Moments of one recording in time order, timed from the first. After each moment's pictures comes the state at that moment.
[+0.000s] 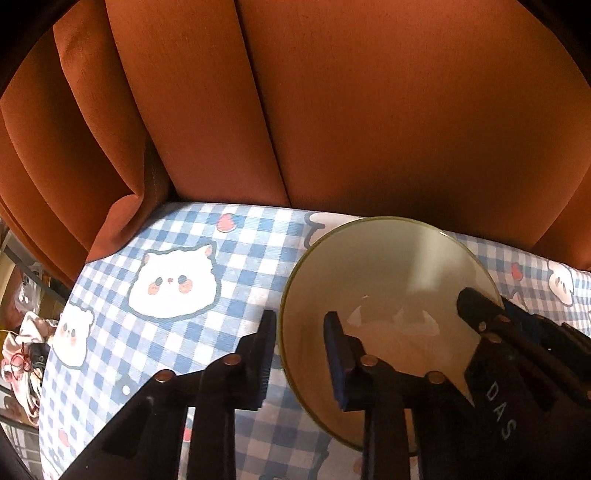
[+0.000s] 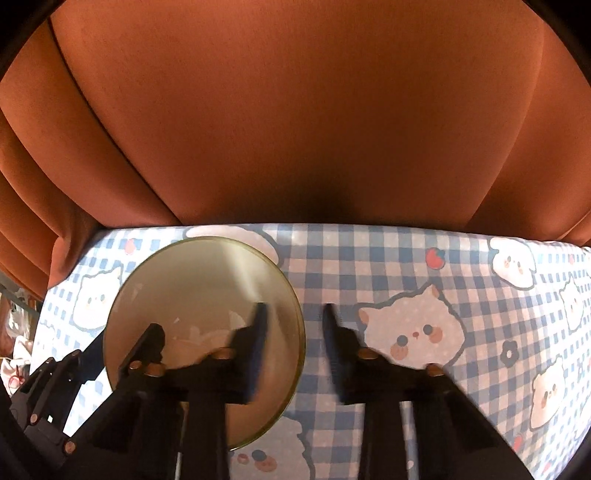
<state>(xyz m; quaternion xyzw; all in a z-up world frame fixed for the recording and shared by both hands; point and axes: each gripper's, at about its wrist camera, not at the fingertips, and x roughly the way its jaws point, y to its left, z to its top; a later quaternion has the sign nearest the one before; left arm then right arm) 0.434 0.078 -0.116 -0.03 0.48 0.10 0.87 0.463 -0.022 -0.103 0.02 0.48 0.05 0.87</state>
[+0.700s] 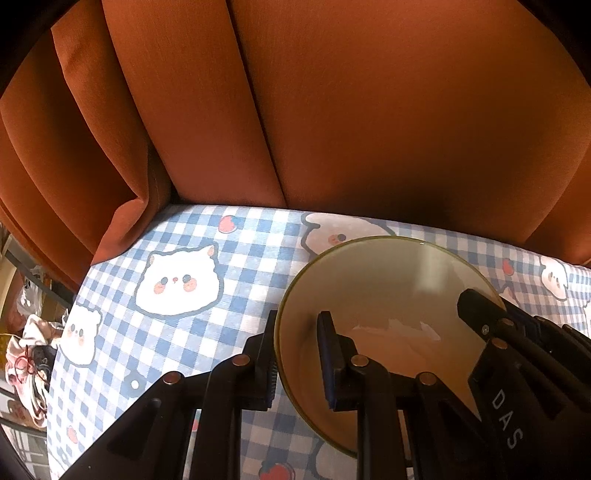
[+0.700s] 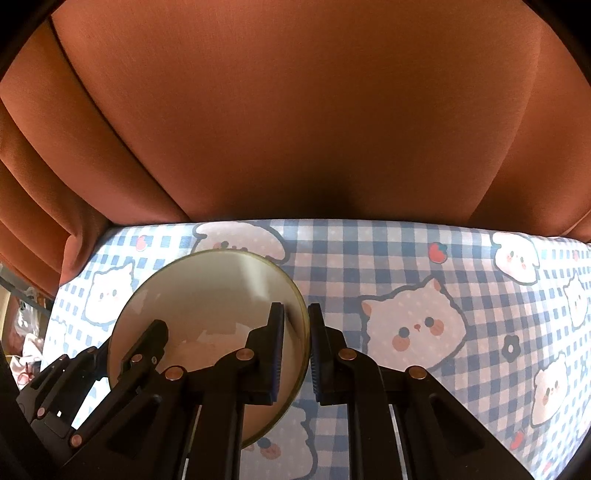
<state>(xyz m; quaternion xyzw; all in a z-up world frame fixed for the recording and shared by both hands) 0.426 0.072 -0.099 -0.02 0.49 0.10 0.87 0.454 -0.025 -0.088 0.03 0.49 0.06 0.87</state>
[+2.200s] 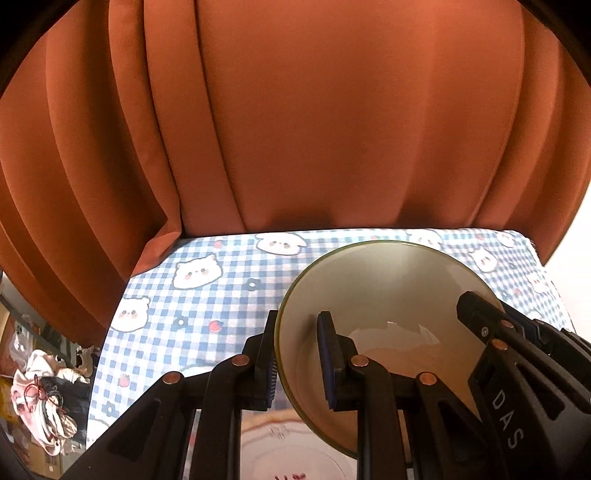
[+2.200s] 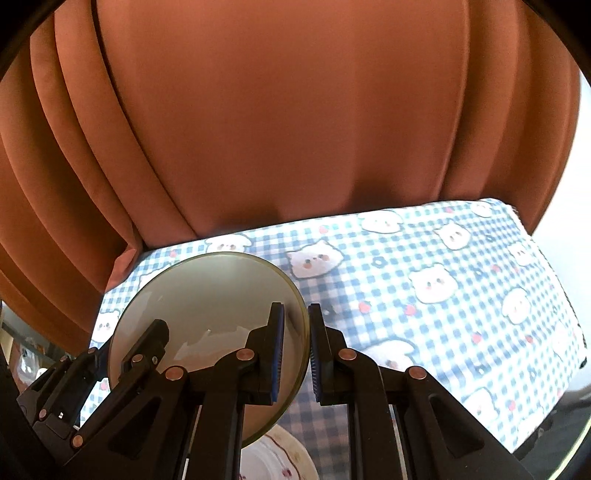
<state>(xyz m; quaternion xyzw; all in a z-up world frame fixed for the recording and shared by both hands) 0.228 0.027 0.034 0.01 0.41 -0.02 0.91 0.212 -0.061 0.064 0.07 0.40 -0.06 0.91</state>
